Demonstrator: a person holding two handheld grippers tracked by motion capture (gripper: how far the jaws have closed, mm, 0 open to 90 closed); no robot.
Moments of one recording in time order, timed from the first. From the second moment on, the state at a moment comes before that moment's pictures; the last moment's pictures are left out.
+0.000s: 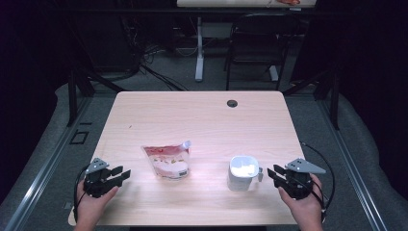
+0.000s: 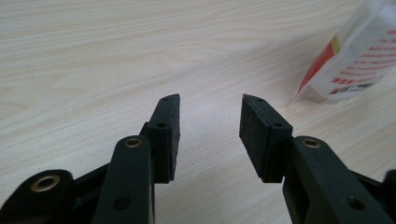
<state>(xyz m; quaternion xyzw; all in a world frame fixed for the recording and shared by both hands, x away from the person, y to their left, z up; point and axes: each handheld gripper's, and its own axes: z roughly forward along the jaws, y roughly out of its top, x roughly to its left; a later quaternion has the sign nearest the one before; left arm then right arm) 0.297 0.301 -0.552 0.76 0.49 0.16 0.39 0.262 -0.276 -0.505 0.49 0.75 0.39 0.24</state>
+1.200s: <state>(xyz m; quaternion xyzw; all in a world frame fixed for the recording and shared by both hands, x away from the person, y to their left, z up) 0.298 0.304 -0.554 0.76 0.50 0.16 0.38 0.286 -0.238 -0.470 0.51 0.76 0.36 0.19</state>
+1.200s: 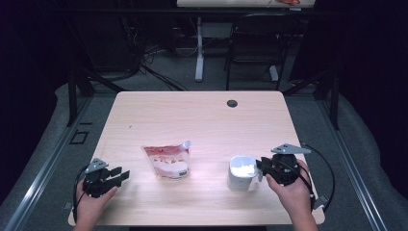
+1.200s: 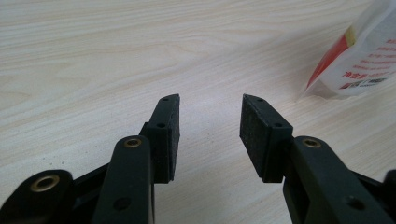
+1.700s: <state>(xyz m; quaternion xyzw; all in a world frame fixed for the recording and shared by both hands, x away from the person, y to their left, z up) 0.298 0.304 -0.554 0.76 0.50 0.16 0.38 0.286 -0.241 -0.472 0.51 0.75 0.38 0.17</state>
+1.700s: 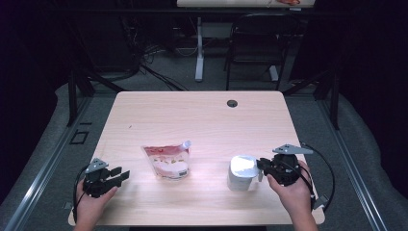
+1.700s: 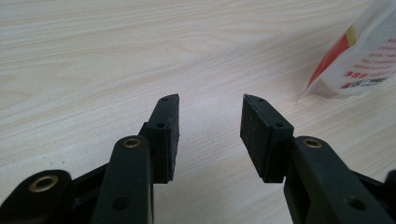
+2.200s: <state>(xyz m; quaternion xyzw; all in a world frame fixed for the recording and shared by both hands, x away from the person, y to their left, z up) 0.298 0.304 -0.554 0.76 0.50 0.16 0.38 0.286 -0.246 -0.474 0.52 0.74 0.40 0.15</state>
